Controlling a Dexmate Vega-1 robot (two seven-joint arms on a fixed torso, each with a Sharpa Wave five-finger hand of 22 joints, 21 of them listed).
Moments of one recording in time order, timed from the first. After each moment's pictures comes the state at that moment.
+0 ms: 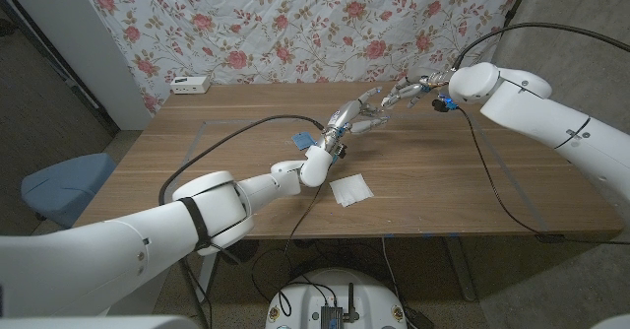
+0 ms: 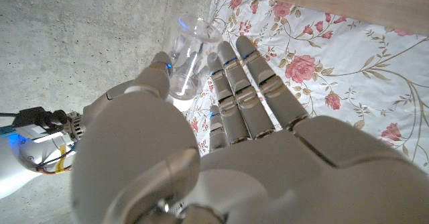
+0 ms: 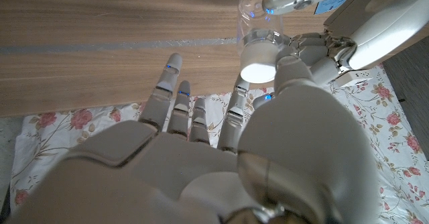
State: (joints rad) left arm 0.29 0.06 1.10 -0.50 0.31 -0.73 0.76; left_hand 0.89 -0.02 0.55 -0.15 0.17 0.19 -0.07 0.18 0.17 0.96 -0.06 0.20 0.20 0.97 -0.14 0.17 0.16 0.88 -0.07 0.20 0.17; right arm -0.45 -0.97 -0.65 -2.03 0.06 -0.72 0.29; right_hand 0.91 0.00 0.27 -0.13 0.19 0.71 -0.06 0.36 0.26 0.14 0.15 0.23 0.21 0.28 0.18 0.24 0.21 0.55 0.21 0.21 0.18
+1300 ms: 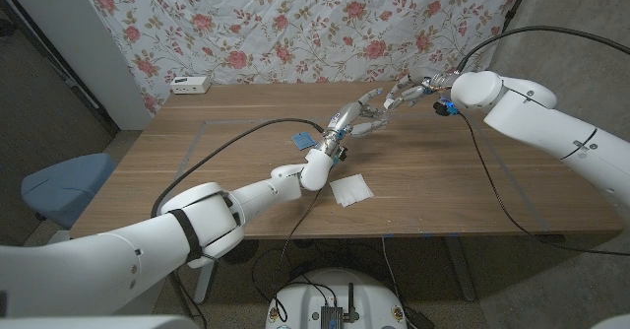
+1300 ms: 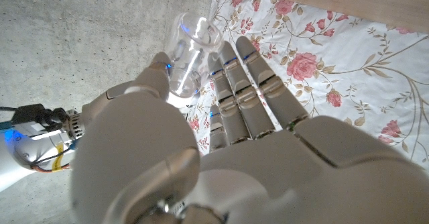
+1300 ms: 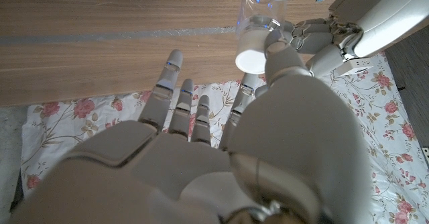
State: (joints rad) left arm 0.35 0.10 1.03 -0.63 0.37 -0.67 0.75; left_hand 0.88 -0.02 0.55 -0.15 0.17 0.19 -0.08 0.18 0.17 0.96 -0.06 0.19 0.20 0.98 -0.14 0.17 0.16 0.88 -0.08 0.20 0.17; right arm -0.53 -0.99 -0.60 -2.07 0.07 -0.69 0.20; right_hand 1.03 0.03 0.33 -0.18 0.20 0.81 -0.11 0.43 0.26 0.22 0.07 0.23 0.21 0.32 0.12 0.25 0.22 0.59 0.20 0.21 0.18
